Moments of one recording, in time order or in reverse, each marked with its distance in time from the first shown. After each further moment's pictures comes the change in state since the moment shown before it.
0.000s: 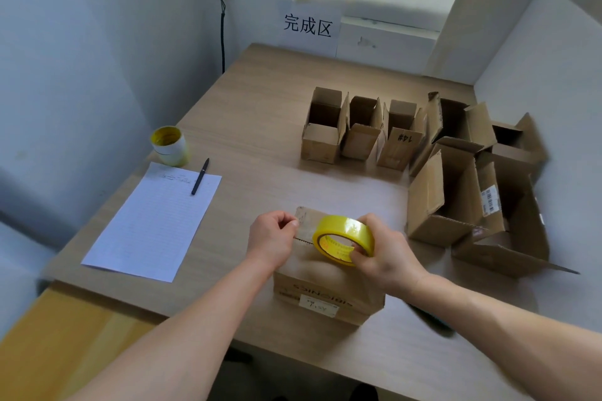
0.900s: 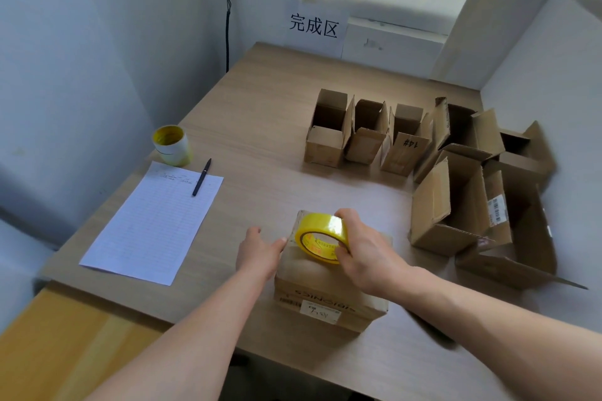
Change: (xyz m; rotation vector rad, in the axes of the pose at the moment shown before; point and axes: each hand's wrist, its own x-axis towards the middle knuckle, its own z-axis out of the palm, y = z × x) left_hand 0.013 -0.043 -0.004 0.097 0.034 -0.372; right_hand 0.021 -0.034 0.010 -0.138 -0.134 -0.083
